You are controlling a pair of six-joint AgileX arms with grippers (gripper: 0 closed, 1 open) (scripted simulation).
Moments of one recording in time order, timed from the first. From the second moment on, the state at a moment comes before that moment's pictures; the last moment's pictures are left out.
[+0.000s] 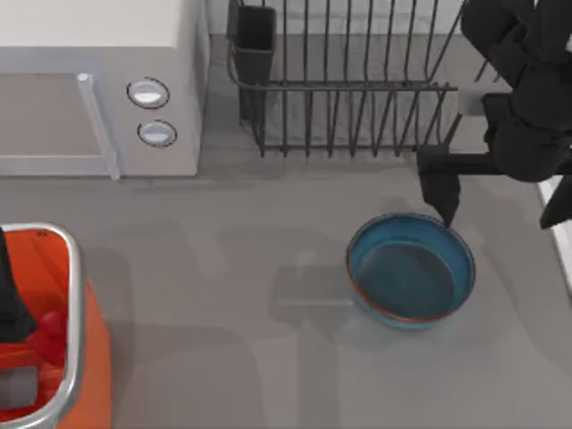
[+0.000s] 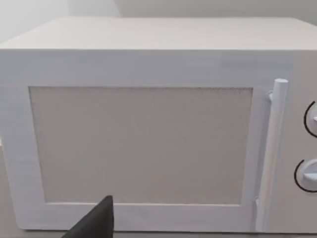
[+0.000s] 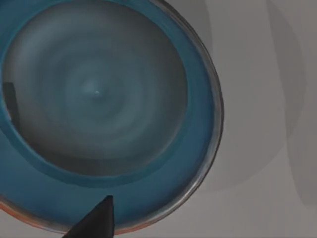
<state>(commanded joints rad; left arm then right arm) 0.00 0.00 0.00 0.00 0.00 0.00 0.39 1.87 1.53 -1.23 0.00 0.41</state>
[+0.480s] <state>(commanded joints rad) 0.00 0.00 0.00 0.00 0.00 0.00 0.39 1.88 1.50 -1.19 0.00 0.41</state>
